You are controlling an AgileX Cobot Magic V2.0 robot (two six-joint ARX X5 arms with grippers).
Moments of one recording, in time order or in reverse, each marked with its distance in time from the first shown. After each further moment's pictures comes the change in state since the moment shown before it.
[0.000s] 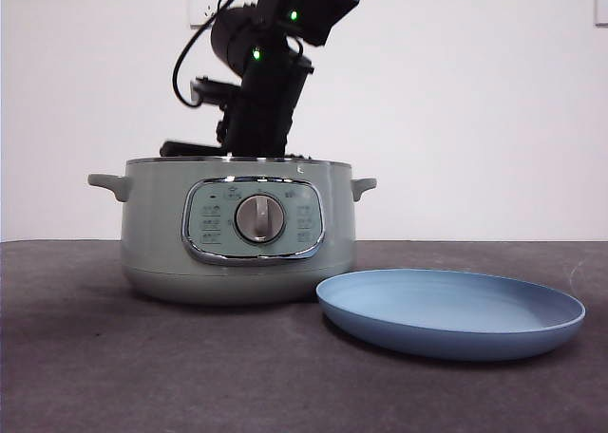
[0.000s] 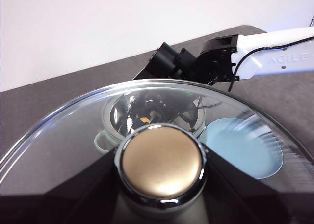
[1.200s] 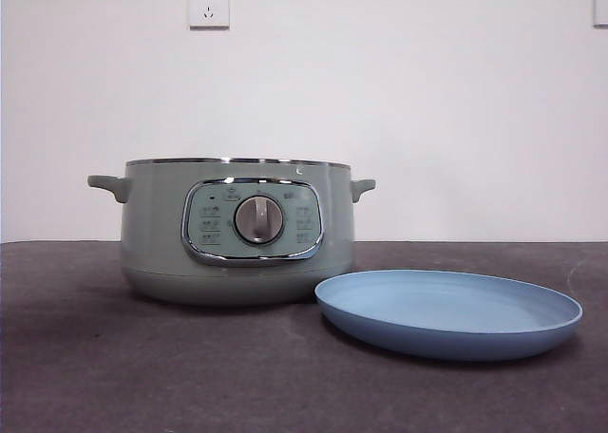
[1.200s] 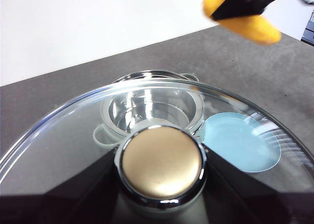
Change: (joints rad) left arm 0.000 0.000 0.000 -0.021 0.001 0.002; right arm -0.040 -0.624 0.003 -0.393 0.132 0.018
